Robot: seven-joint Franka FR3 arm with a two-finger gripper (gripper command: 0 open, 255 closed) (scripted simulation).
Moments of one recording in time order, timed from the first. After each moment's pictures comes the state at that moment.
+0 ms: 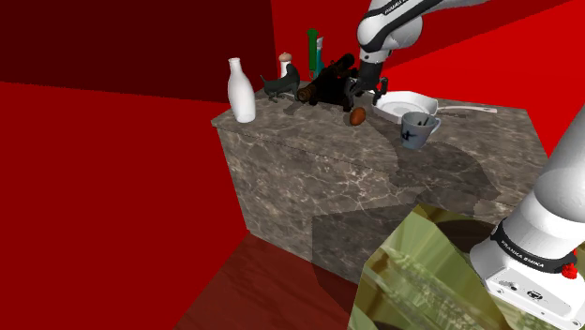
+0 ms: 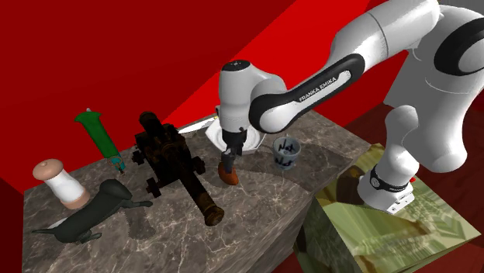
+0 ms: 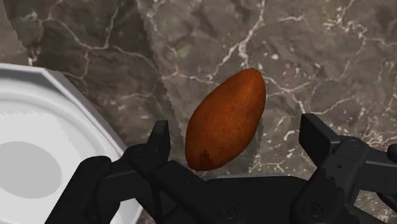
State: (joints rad) arm -0.20 0.15 -0.08 -2.00 0.09 2.19 0.32
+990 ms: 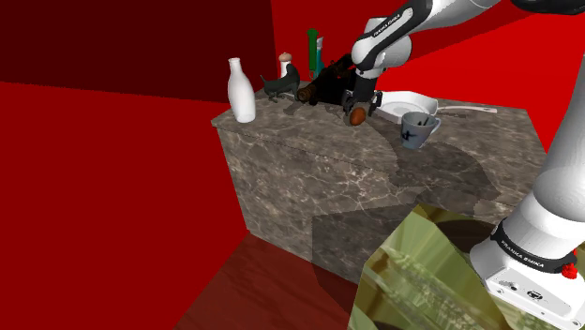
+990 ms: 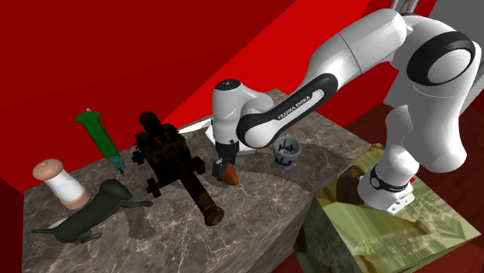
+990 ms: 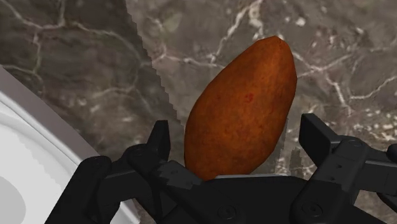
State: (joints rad) arm -0.21 0.30 -0.09 -1.96 0.13 2.31 0.34
